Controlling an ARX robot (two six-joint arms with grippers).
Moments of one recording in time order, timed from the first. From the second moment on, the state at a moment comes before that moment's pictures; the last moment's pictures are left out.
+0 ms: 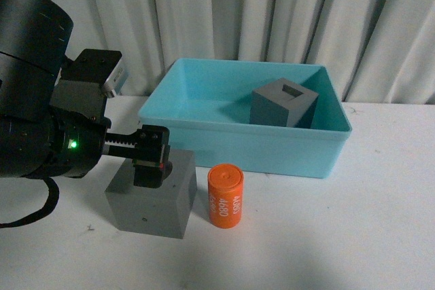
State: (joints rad) left arm -0.29 1.78 0.80 0.24 -0.11 -0.08; right arm 0.00 0.00 0.01 0.00 0.00 0.01
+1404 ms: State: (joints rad) left arm -0.29 1.91 0.84 0.29 -0.12 -0.08; right arm 0.00 0.00 0.01 0.00 0.00 0.01
